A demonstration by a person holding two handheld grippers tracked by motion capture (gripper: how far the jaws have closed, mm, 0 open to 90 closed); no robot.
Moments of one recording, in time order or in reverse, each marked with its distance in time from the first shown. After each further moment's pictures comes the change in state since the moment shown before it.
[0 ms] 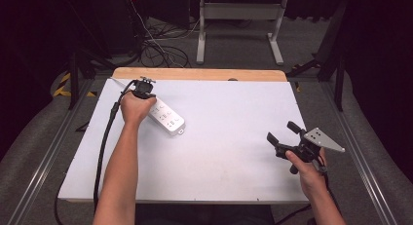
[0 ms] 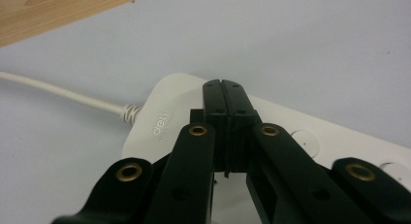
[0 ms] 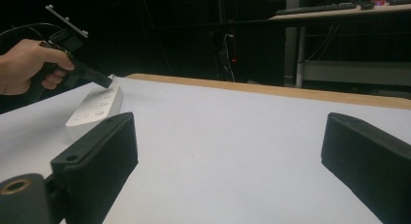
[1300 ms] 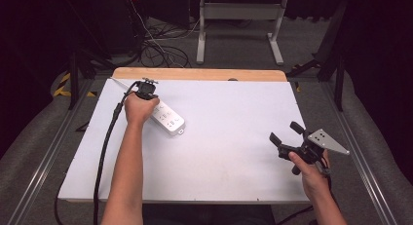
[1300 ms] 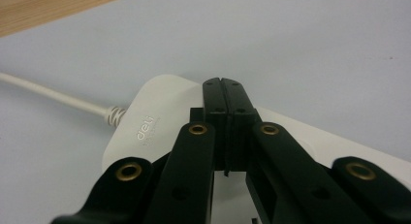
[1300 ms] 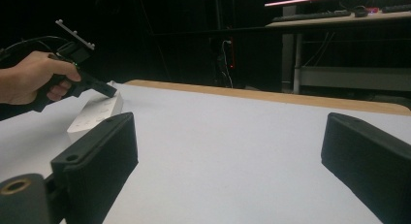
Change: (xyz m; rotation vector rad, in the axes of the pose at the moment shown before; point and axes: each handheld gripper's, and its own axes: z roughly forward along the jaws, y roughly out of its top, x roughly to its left) left arm -0.007 0.000 0.008 -0.003 0.004 -0.025; right arm 0.000 0.003 -0.008 -0.025 -0.006 0.006
